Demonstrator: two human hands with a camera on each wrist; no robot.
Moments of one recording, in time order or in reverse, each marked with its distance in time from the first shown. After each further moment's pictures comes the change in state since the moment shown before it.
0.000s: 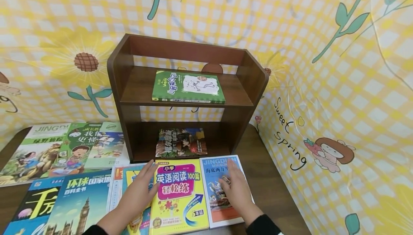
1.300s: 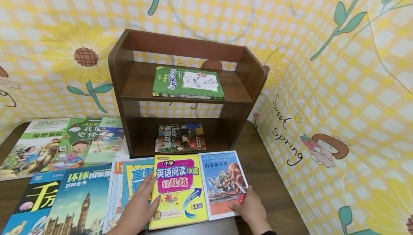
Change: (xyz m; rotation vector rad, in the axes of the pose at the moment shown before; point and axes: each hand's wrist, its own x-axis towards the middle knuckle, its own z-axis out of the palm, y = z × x) left_hand -0.041 0.001 0.028 -0.067 -0.049 -0.079; right_hand -0.057 0.040 -0.005 -0.161 -0.234 0.538
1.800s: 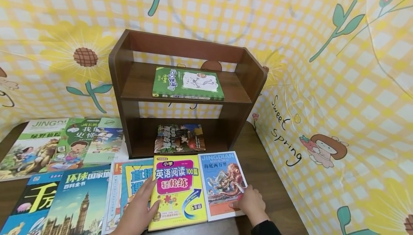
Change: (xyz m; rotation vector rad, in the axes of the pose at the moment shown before) left_hand -0.002 -0.005 0.006 -0.046 -0.011 -0.005; right_hand 0.012 -0.012 -0.013 -0.093 -0.026 0.064
